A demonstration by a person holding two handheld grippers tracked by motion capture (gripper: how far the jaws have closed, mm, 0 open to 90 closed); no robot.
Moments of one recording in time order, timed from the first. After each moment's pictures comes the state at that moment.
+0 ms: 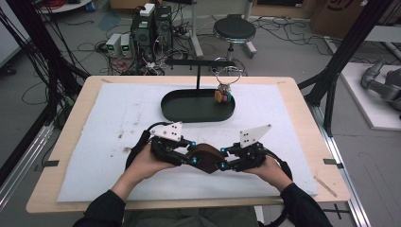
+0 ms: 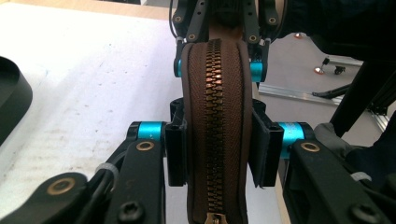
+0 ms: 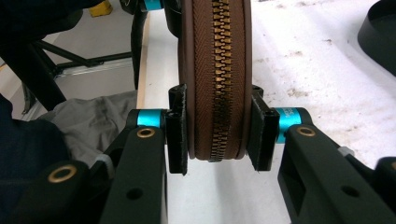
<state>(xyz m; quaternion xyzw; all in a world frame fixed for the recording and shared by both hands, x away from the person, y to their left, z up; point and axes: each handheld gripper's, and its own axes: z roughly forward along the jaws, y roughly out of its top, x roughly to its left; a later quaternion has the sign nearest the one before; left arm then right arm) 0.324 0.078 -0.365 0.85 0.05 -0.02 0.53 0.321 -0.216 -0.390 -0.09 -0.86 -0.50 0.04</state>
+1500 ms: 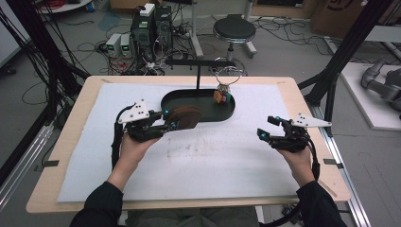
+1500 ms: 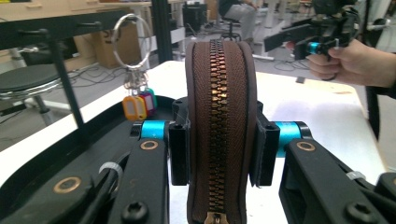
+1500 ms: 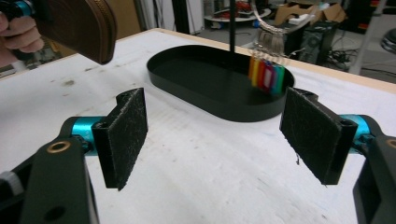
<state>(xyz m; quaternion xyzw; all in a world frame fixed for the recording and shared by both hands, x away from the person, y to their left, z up) 0.355 0.145 -0.357 0.75 0.18 0.17 0.62 0.342 -0.336 -0.381 -0.32 -0.74 -0.56 -0.17</state>
